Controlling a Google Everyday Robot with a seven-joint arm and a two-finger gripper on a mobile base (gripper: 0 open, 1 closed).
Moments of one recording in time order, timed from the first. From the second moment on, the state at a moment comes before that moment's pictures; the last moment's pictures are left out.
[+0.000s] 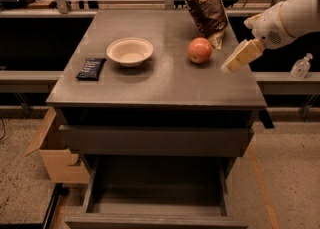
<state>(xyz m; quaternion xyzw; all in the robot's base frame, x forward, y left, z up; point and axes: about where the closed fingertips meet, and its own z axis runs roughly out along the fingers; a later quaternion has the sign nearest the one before) 0.648 -0.214 0.928 -0.50 0.78 0.07 0.38</state>
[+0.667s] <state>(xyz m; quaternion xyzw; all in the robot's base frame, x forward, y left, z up) 0.704 -0.206 0.903 -0.46 0.79 0.07 0.41</state>
